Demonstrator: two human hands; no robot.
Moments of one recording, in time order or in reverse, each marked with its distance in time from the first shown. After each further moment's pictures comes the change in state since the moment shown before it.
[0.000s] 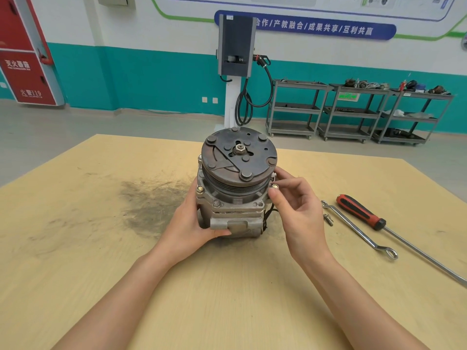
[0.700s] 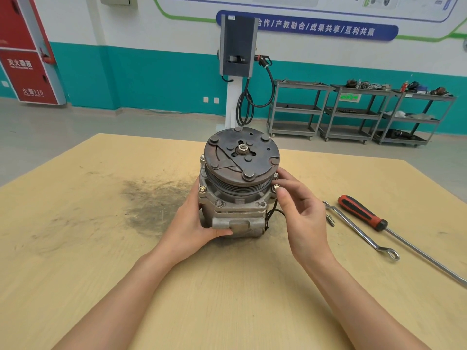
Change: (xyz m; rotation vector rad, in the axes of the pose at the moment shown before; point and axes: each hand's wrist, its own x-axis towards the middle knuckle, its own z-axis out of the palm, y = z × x) left_hand 0.000 0.001 -0.001 -0.034 -0.008 0.023; right_hand -0.002 0.000 -0.002 -0.105 -0.020 -0.053
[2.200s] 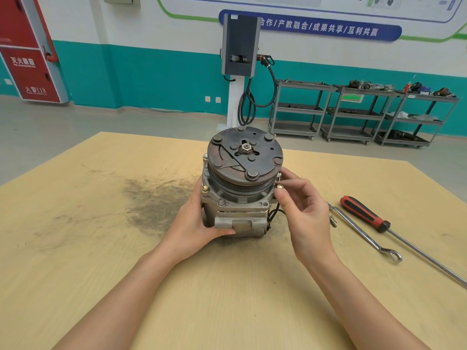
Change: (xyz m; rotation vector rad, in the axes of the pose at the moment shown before) left_hand -0.001 0.005 0.000 -0.020 -0.006 -0.004; right_hand 0.002 -0.002 0.000 0.017 0.013 0.044
